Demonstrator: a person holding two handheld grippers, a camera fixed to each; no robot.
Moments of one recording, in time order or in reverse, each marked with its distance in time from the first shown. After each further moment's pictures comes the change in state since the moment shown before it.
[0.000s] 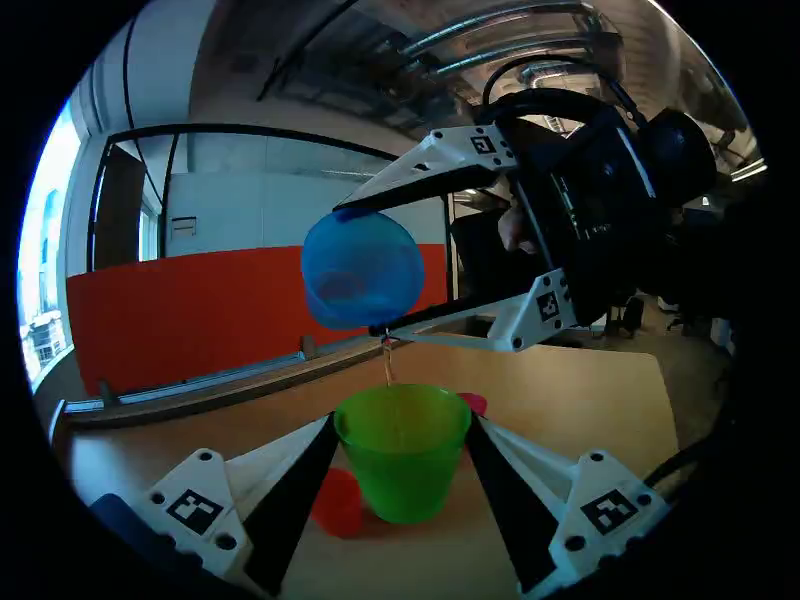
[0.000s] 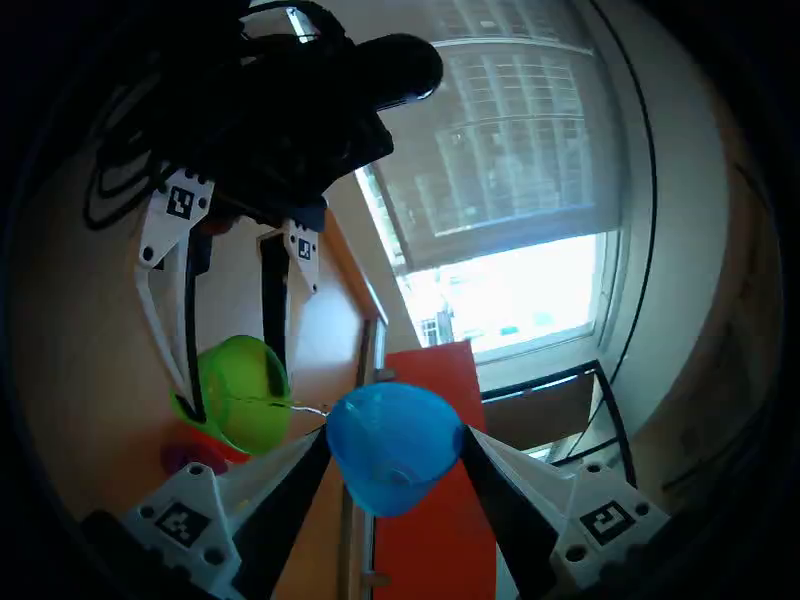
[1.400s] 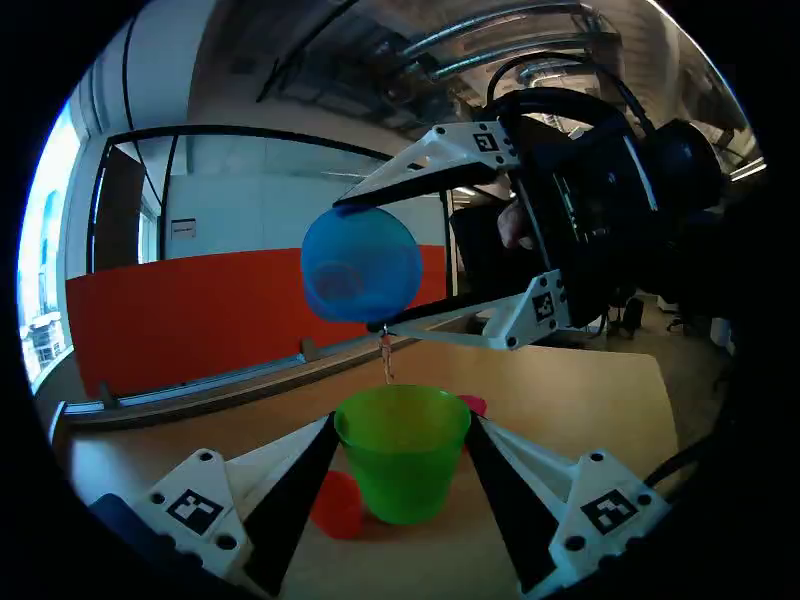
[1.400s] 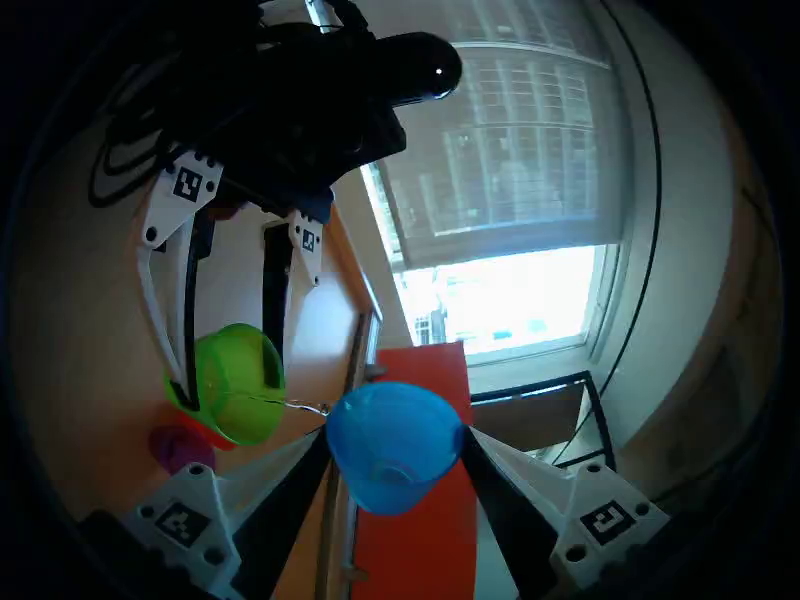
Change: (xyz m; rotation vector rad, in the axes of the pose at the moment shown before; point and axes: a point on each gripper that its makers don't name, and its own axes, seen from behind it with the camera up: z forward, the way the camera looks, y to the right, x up) left arm 0.002 0.000 0.001 0.000 0.005 0.004; right arm -0.005 0.009 -0.002 -0.021 -0.015 -0.071
